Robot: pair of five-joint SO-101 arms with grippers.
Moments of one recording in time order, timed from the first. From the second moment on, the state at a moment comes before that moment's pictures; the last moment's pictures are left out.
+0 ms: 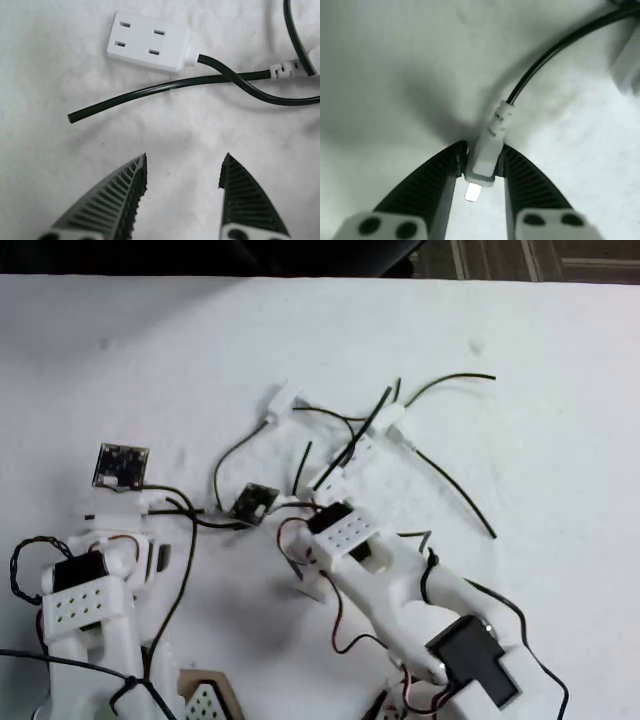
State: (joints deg) left arm -25.2 -51.6 73.6 53.4 -24.0; right arm -37.8 -5.2 45.5 56.7 27.4
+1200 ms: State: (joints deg) left arm -25.2 -51.6 73.6 53.4 -24.0; right arm -37.5 -4.2 39.7 58.8 22.7
